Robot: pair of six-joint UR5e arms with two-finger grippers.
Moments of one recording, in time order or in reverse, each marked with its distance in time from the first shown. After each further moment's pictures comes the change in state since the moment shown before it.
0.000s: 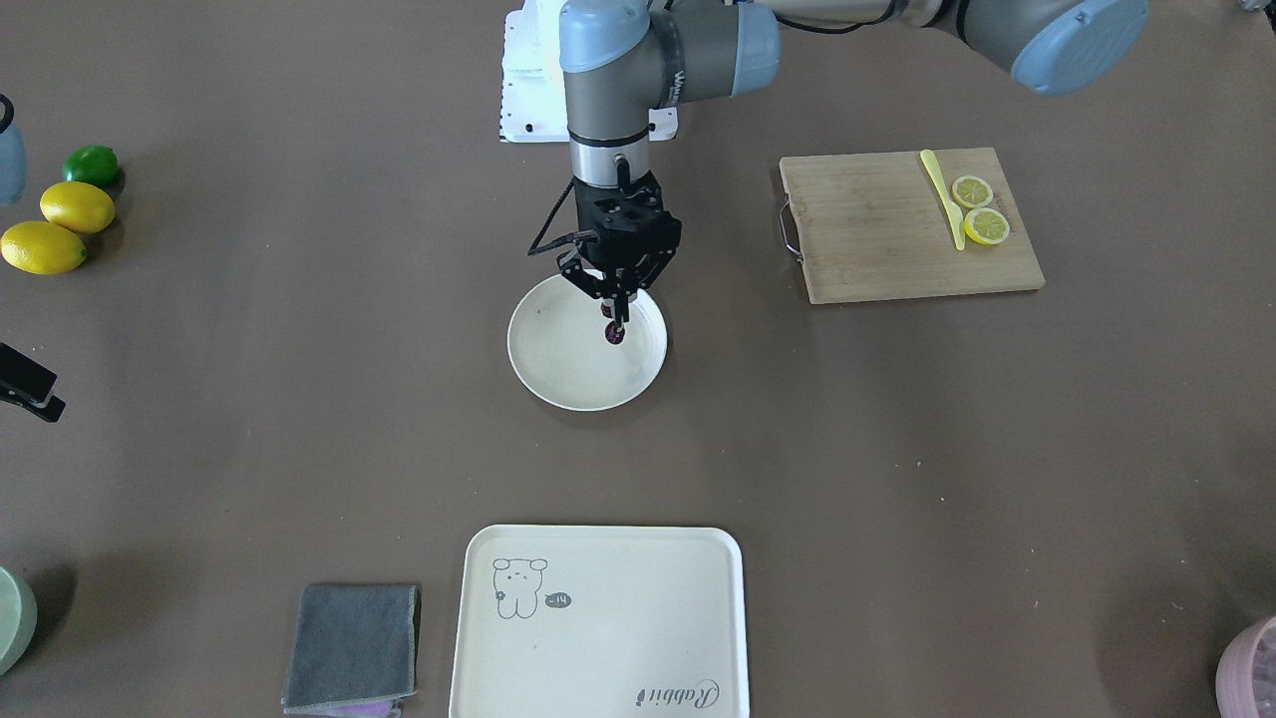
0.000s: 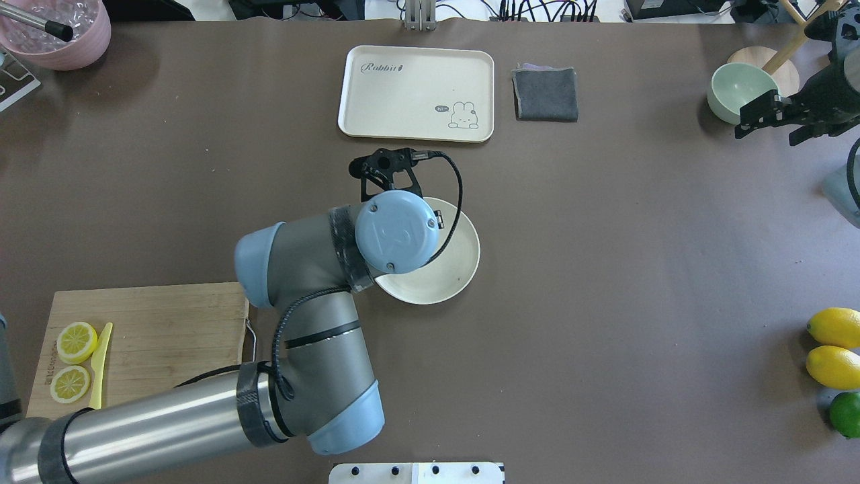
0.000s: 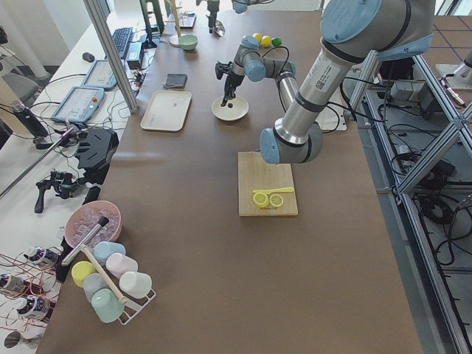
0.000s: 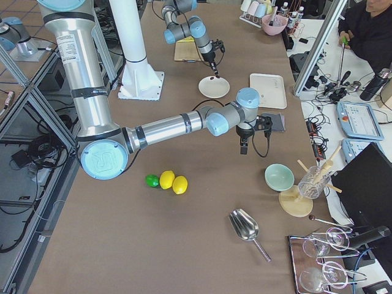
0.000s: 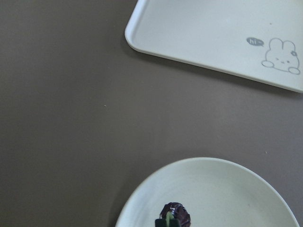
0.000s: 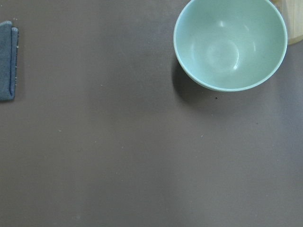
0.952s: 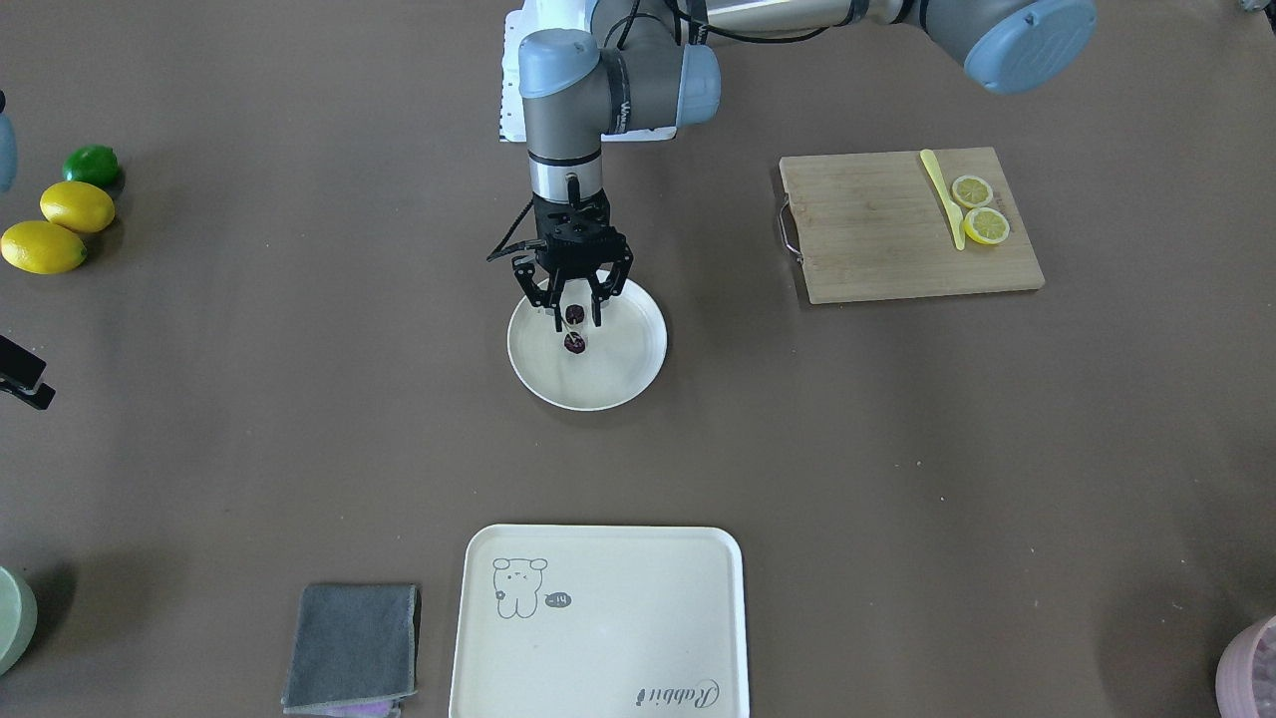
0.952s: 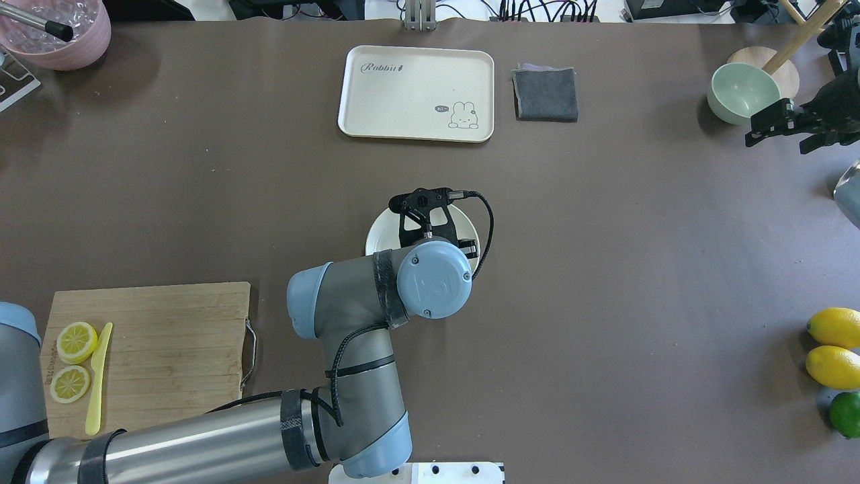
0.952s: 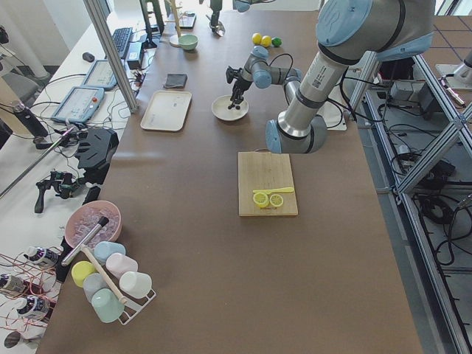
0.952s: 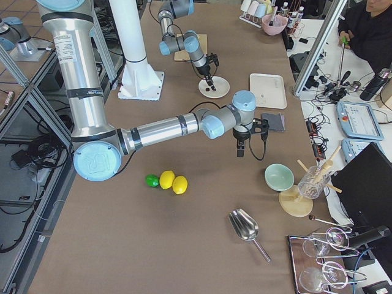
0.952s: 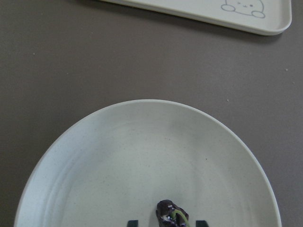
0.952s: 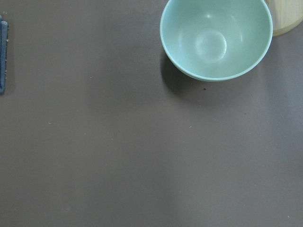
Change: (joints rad) left arm 0.052 -0.023 0.099 -0.129 0.064 0.018; right arm 0.006 -0.040 0.025 0.006 0.002 0.000
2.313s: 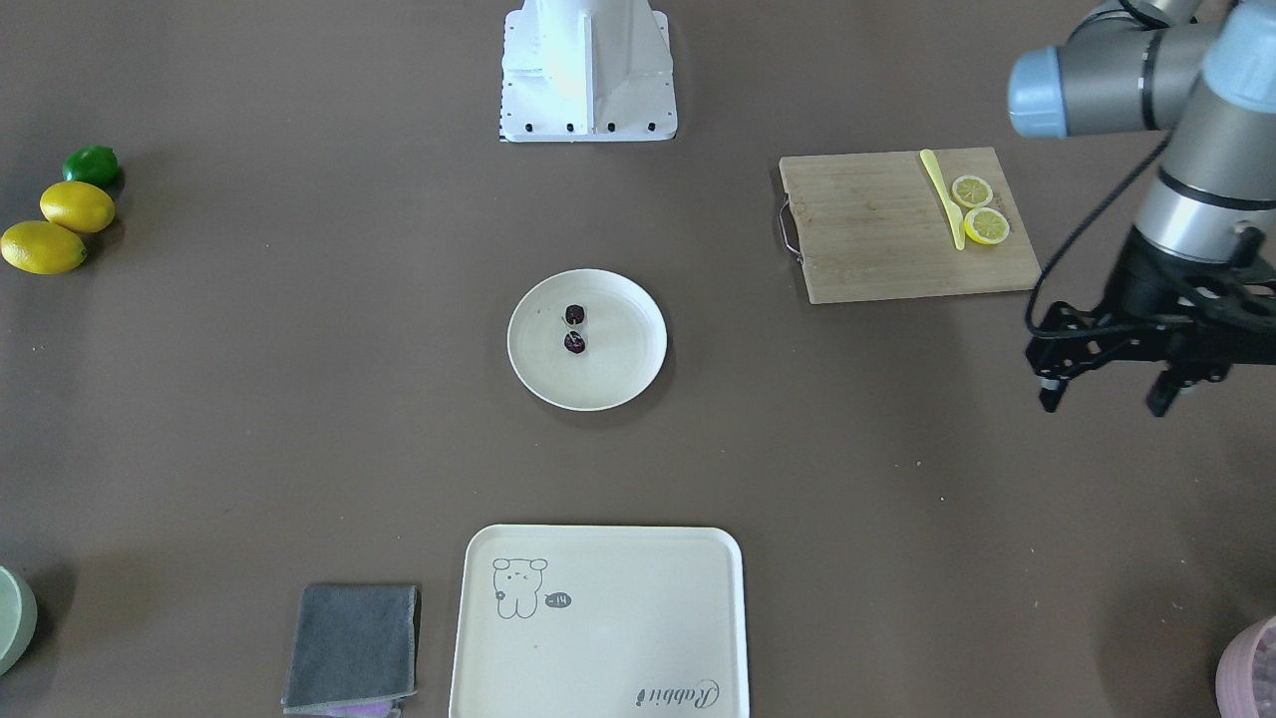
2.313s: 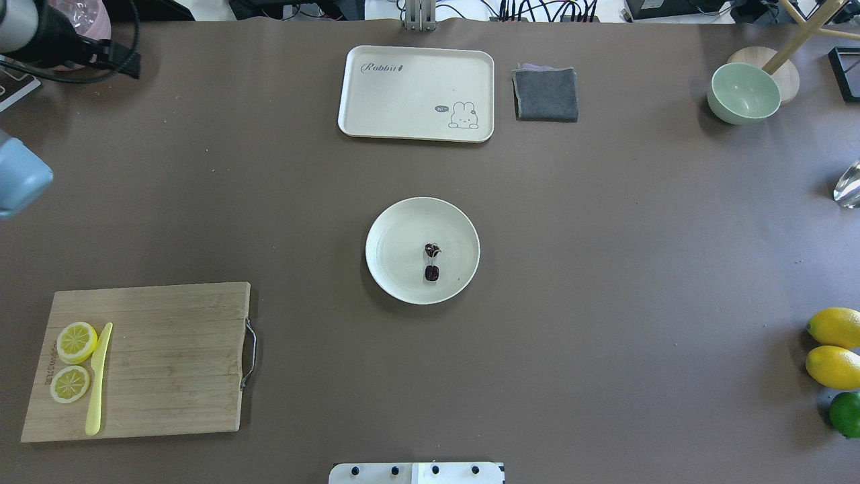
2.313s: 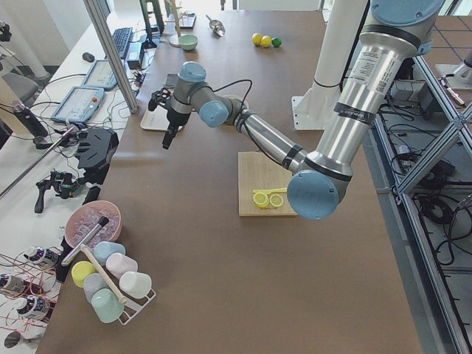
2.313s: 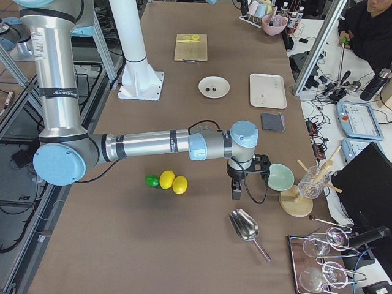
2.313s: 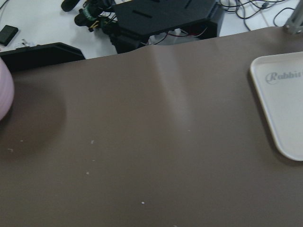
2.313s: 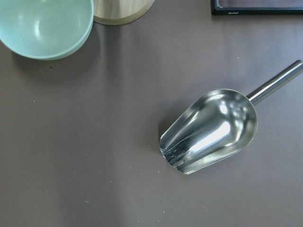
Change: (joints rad) left arm -0.833 0.525 -0.269 -0.104 -0.626 0.912; right arm 0.290 -0.097 -0.047 -0.244 0.000 -0.517
